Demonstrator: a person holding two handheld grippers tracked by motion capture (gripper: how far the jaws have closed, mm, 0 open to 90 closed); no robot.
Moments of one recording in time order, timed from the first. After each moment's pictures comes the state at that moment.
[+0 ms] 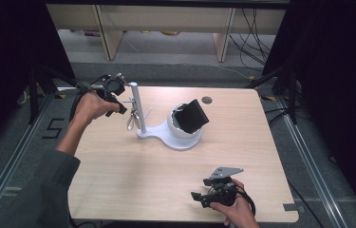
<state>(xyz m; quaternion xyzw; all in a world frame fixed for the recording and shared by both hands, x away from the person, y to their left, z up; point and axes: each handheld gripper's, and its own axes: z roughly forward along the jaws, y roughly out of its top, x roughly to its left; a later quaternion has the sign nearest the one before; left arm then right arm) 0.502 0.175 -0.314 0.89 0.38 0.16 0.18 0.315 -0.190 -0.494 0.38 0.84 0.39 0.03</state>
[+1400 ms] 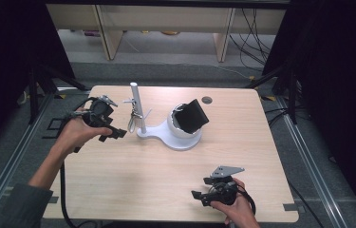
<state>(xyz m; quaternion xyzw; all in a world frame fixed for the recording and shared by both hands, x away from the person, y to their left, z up) 0.440 0.201 -0.345 0.88 0.37 0.13 0.26 0.317 -0.192 -0.494 0.38 0.84 0.40 0.04</state>
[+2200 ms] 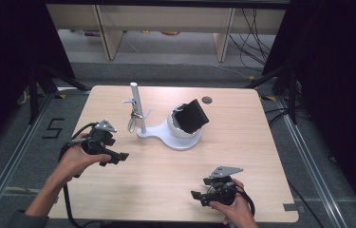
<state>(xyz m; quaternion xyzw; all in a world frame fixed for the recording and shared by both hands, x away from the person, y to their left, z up) 0.391 0.202 -0.392 0.88 0.36 0.11 0.30 0.317 -0.189 -0.497 0.39 0.83 0.39 0.03</state>
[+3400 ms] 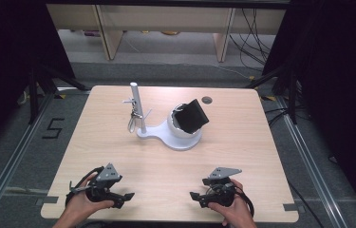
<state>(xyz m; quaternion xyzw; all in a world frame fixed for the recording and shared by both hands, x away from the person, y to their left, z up) 0.307 0.194 -0.480 0.88 0.32 0.10 0.35 0.314 -0.185 -0.496 0.38 0.84 0.39 0.03</state>
